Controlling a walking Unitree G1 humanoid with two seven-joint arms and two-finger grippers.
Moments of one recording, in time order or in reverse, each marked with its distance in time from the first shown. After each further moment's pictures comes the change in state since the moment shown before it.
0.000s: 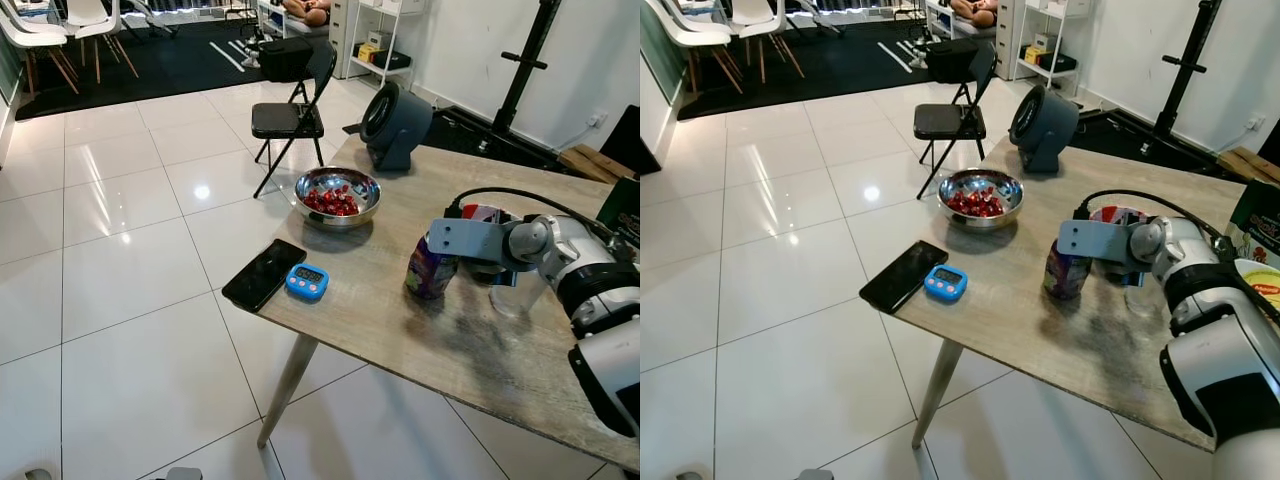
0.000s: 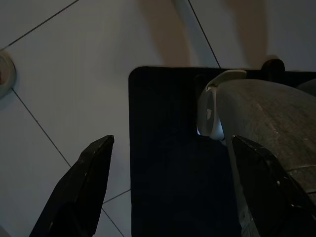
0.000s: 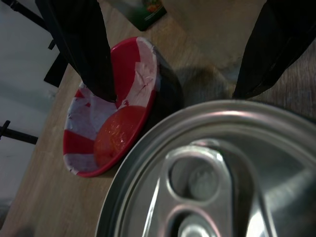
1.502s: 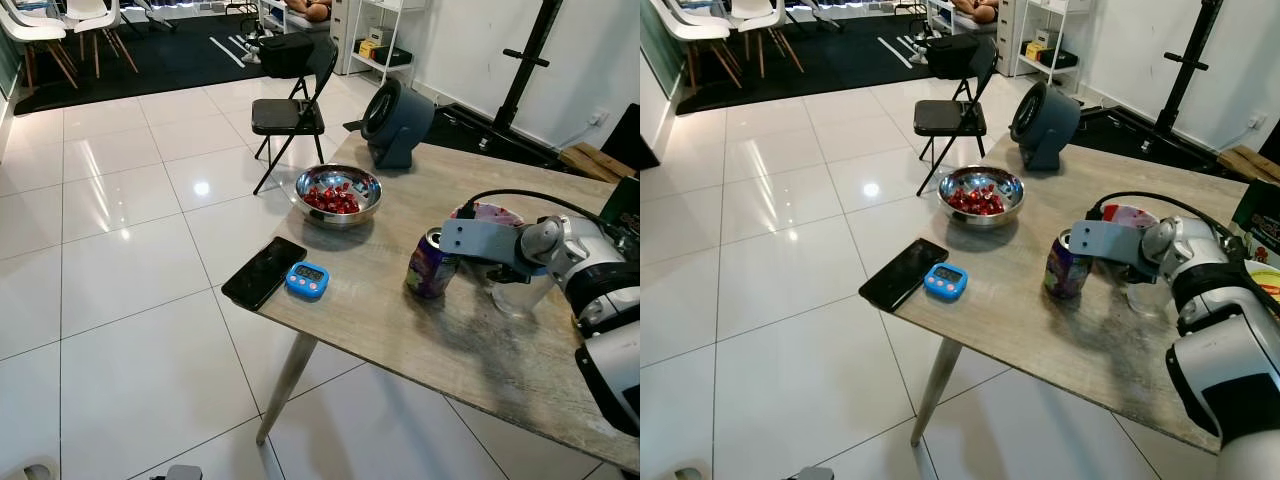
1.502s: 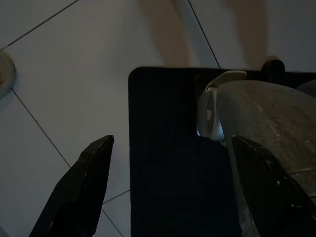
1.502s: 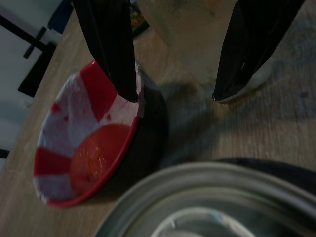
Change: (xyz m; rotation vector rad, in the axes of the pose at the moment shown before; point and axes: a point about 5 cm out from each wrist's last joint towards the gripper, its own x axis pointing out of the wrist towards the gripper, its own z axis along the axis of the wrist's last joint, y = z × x) left arm 0.000 -0.001 0.000 0.000 0.000 0.003; right arm -0.004 0.001 -0.010 0.061 0.033 0.069
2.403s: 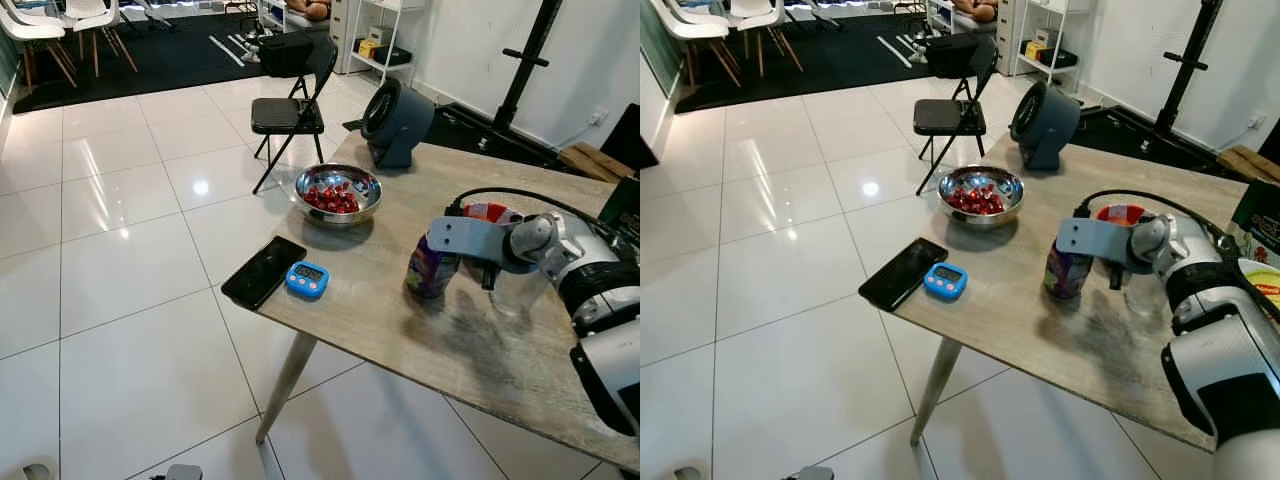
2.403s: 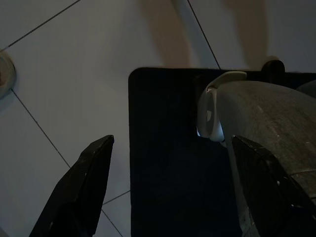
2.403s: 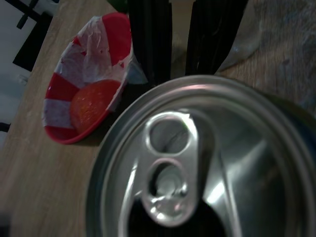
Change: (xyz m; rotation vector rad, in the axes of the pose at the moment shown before) left arm 0.000 0.000 0.000 0.003 0.000 0.001; right arm 0.000 -0.001 0.015 -0.006 -0.113 0.007
